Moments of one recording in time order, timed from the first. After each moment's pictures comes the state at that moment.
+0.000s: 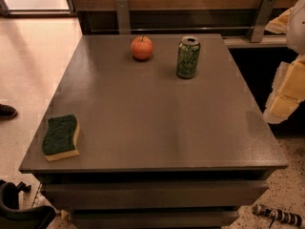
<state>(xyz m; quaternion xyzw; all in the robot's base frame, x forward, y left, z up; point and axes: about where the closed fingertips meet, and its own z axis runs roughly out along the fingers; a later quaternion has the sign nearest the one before) 0.438 -0.211 0.997 -0.60 0.77 -0.06 0.19</state>
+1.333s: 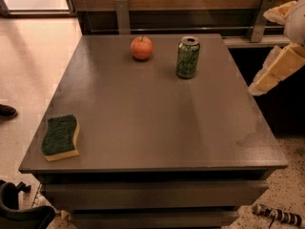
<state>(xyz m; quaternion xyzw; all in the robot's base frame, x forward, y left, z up) 0.514 -0.225 0.988 -0.57 0.76 0.00 0.33</state>
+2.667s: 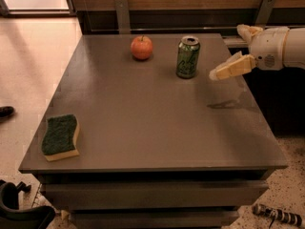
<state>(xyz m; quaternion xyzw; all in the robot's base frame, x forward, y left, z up) 0.628 -0.203 0.929 -0.45 0.70 0.17 0.54</state>
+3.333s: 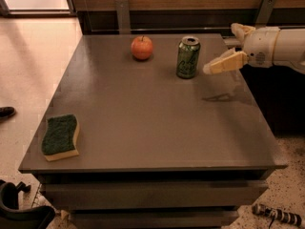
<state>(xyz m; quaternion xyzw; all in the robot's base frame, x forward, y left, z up) 0.655 -0.194 0.925 -0.43 0.68 0.20 0.56</state>
